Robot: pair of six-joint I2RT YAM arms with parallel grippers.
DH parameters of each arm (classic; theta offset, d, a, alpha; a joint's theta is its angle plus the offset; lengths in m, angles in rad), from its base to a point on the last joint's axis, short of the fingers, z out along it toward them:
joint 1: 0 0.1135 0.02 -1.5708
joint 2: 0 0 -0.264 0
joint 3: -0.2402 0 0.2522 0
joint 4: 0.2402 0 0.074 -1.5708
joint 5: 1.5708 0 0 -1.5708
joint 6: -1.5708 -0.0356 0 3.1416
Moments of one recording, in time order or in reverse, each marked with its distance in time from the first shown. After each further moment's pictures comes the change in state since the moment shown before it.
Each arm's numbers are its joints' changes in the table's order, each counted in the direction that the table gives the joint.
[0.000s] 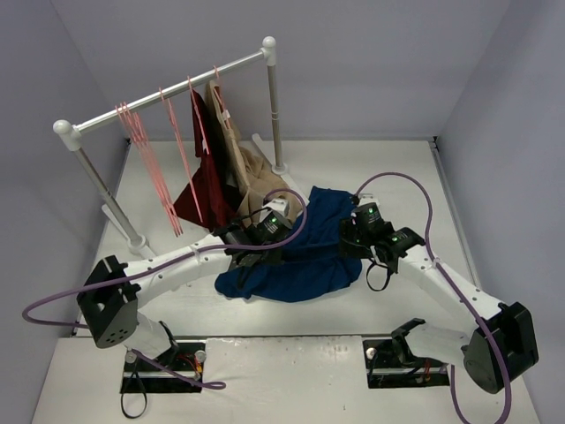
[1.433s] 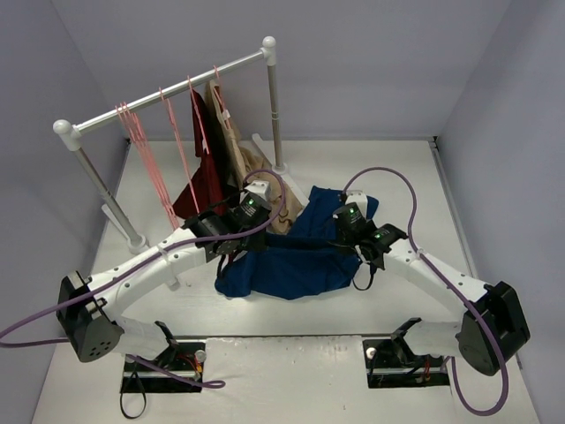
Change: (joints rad) left arm 0.077 -0.129 -0.107 0.184 0.001 -0.042; right arm 0.105 0.106 -0.030 -0.058 0.190 -0.034
